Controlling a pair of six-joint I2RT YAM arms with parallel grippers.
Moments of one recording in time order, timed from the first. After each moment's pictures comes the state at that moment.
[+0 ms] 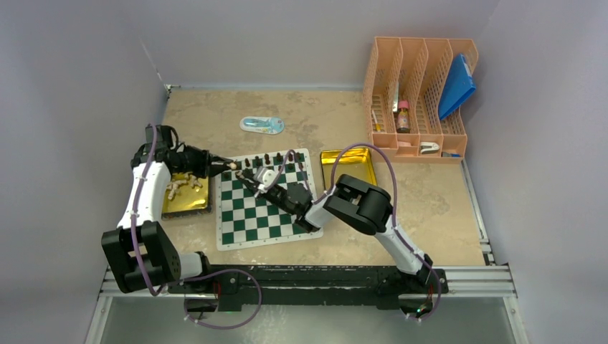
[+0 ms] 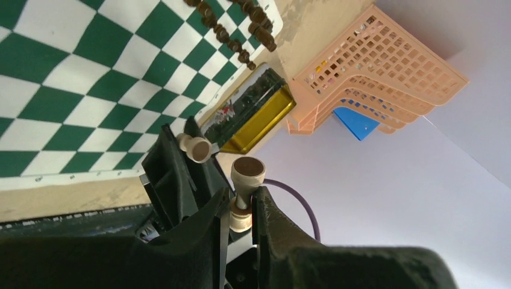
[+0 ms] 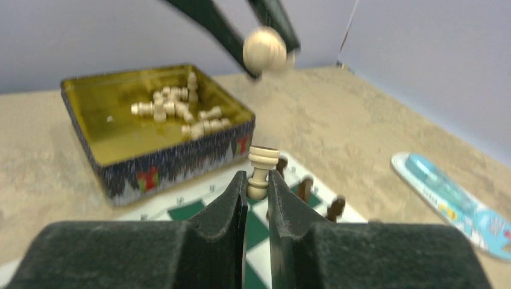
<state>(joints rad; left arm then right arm) 0.25 1.31 1.00 -0.77 0.76 -1.14 1.06 2.30 1.13 1.44 -0.03 -0.18</state>
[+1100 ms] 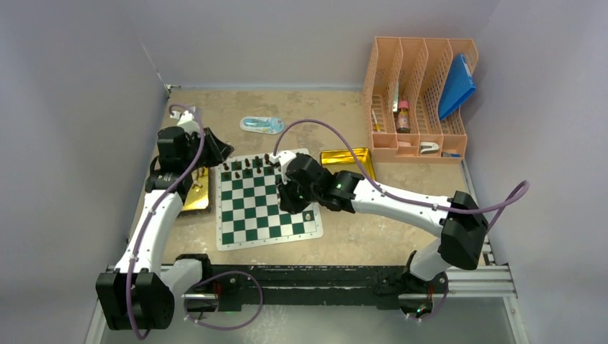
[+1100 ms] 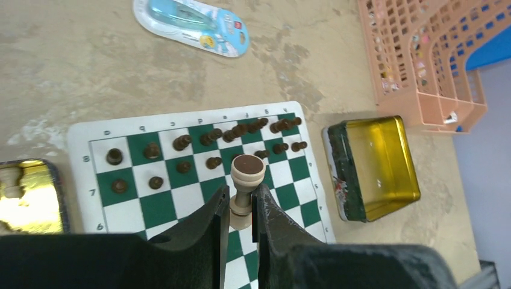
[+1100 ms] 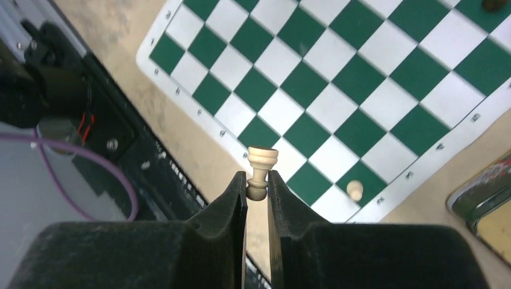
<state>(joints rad) 0.02 1.05 0.84 -0.23 0.42 -0.41 1.06 1.53 1.17 -0.36 -0.05 0.35</state>
